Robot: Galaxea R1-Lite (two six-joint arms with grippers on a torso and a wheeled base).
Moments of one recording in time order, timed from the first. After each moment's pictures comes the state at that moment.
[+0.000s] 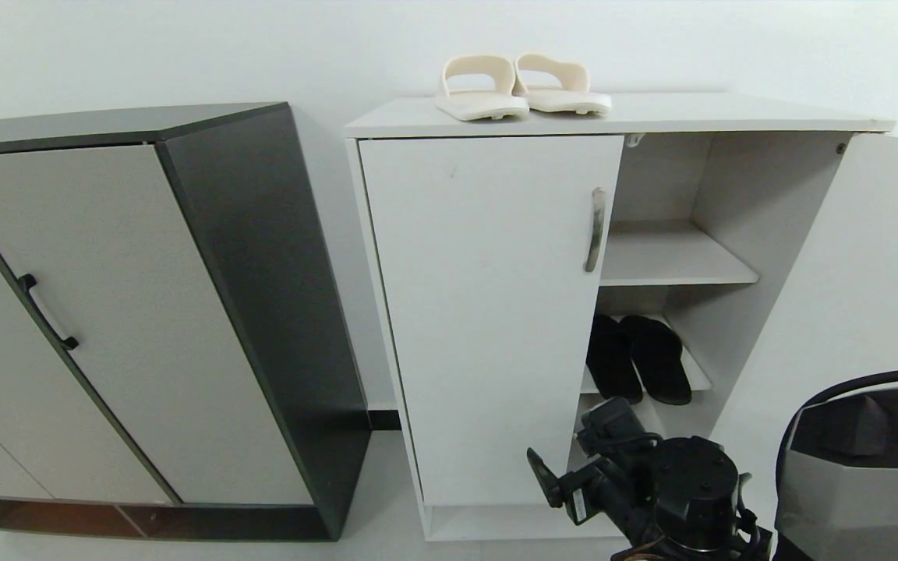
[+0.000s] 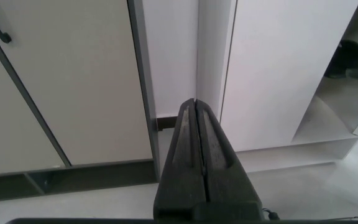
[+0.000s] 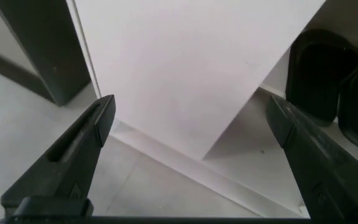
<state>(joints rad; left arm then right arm) -0.01 0.00 0.00 0.00 -0.05 0.02 0.80 2.16 -0.40 -1.57 -0.38 -0.04</state>
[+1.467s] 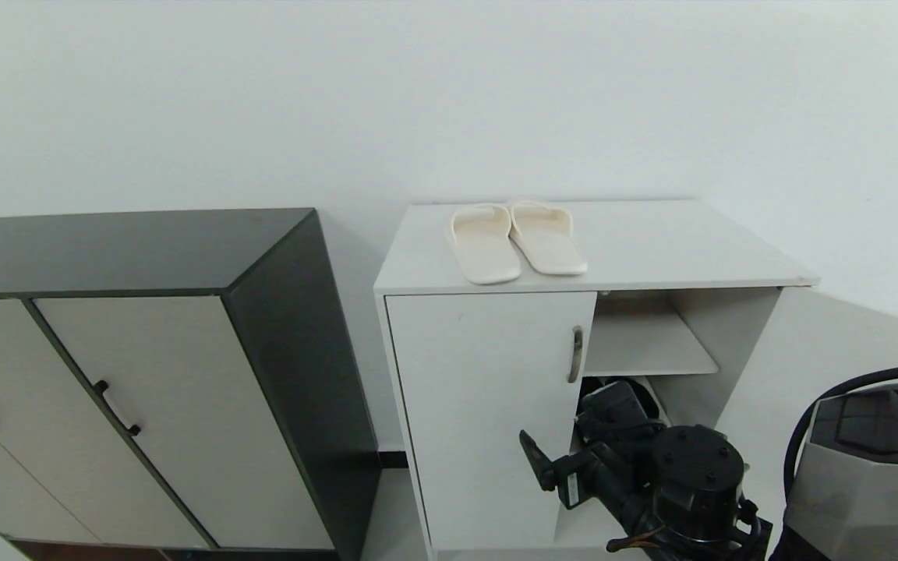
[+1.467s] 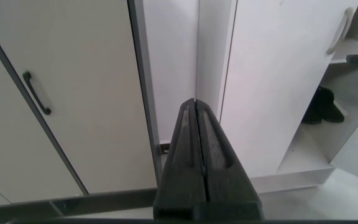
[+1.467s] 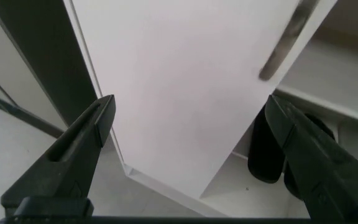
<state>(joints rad) -0.01 0.00 0.00 0.00 -0.05 0.02 0.82 2.13 -0.44 -1.57 -0.39 -0.03</state>
